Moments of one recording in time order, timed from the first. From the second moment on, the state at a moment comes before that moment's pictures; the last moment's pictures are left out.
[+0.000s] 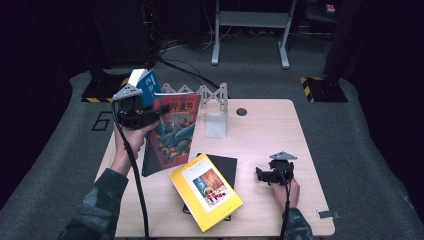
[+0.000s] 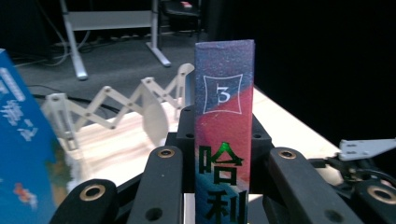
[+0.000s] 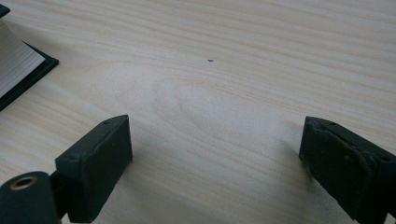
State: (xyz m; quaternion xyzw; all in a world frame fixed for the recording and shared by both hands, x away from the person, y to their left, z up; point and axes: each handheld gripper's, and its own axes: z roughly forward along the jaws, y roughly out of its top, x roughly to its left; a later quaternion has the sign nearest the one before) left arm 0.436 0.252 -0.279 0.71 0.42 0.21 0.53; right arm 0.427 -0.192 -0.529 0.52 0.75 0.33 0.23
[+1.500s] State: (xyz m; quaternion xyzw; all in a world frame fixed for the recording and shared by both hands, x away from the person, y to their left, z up) left arm 0.476 0.289 -0.291 0.61 0.51 0.38 0.48; right arm 0.426 -0.191 -0.529 0.52 0.75 0.33 0.23
